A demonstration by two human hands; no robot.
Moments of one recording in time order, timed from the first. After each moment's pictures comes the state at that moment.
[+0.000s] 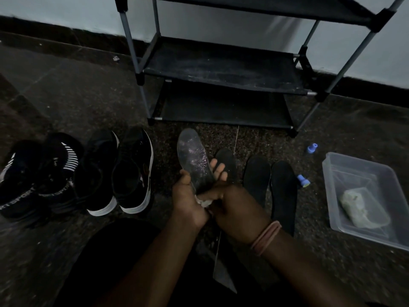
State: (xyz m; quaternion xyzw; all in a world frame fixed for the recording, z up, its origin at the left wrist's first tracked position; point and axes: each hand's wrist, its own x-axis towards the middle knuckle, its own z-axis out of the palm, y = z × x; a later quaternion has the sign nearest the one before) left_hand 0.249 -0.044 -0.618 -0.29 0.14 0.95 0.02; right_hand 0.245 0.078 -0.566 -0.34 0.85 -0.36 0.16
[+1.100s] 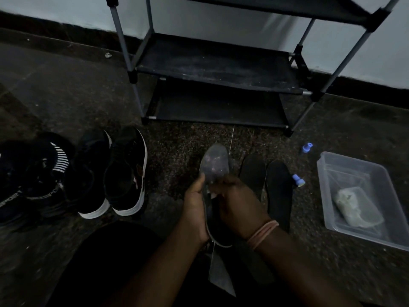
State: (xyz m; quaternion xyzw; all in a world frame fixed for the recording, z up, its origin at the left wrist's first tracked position) left_hand 0.255 -0.022 -0.637 -0.23 0.17 0.94 0.17; right_hand 0.231 0.087 -0.578 -0.30 0.92 -0.23 0.11
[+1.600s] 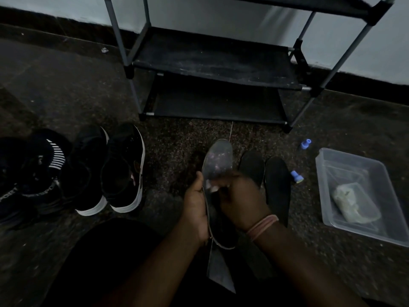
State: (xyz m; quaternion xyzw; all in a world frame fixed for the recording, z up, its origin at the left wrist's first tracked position) left_hand 0.257 -0.014 -0.643 -0.24 0.16 0.94 0.17; right_hand 0.226 0.091 -0.578 -0.25 0.92 -0.28 0.10
